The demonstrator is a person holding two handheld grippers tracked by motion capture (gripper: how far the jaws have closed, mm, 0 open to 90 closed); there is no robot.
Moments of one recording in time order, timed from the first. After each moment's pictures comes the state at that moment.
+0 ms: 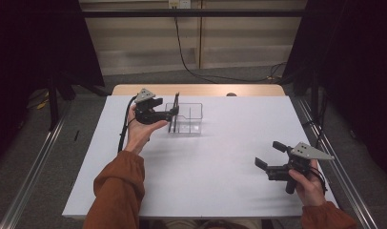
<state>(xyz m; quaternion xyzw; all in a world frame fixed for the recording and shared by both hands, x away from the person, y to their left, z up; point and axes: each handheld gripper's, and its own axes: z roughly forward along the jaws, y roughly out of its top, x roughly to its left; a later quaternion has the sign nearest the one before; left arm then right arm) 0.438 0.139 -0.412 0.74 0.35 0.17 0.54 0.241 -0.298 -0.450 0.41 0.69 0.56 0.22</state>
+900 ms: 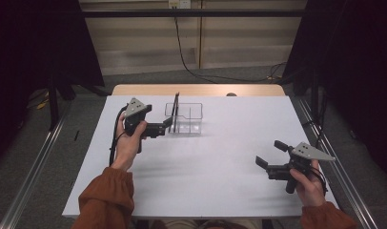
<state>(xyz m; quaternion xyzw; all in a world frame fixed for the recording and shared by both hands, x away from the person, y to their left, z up) 0.381 0.160 -0.397 0.73 0.34 0.20 0.55 0.240 -0.298 -0.449 0.42 0.68 0.55 0.24</state>
